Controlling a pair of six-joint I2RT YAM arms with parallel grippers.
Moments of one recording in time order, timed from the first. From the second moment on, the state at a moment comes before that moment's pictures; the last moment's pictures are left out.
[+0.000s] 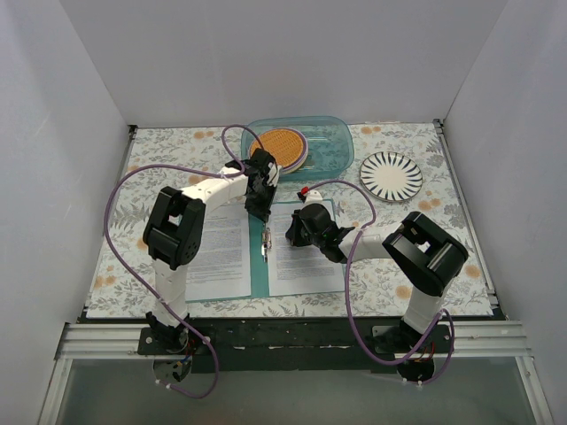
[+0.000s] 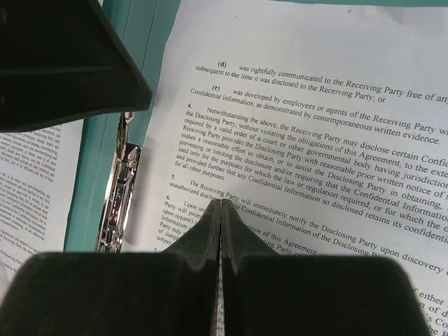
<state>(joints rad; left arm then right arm) -0.52 2.02 1.50 -0.69 0.10 -0.18 0.84 1.78 0.77 0.39 0.11 0.60</state>
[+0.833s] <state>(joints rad) -0.51 1.83 1.39 -0.83 0.40 -0.05 0.85 1.81 0.81 0.37 0.12 0.64</state>
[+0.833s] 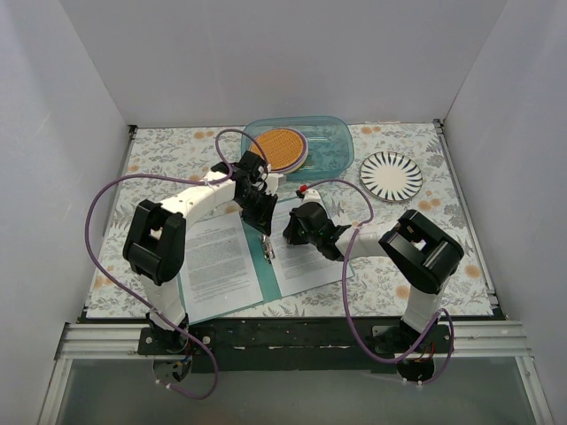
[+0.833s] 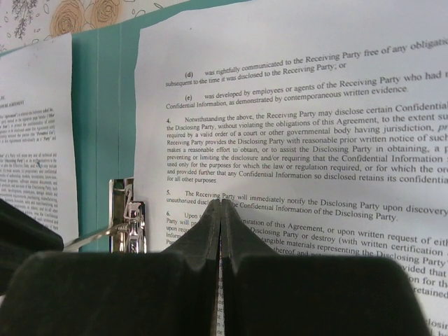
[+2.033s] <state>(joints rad) -0.48 2.01 1.50 -0.82 0.27 -0.05 0.85 1.81 0.81 0.37 0.14 0.65</state>
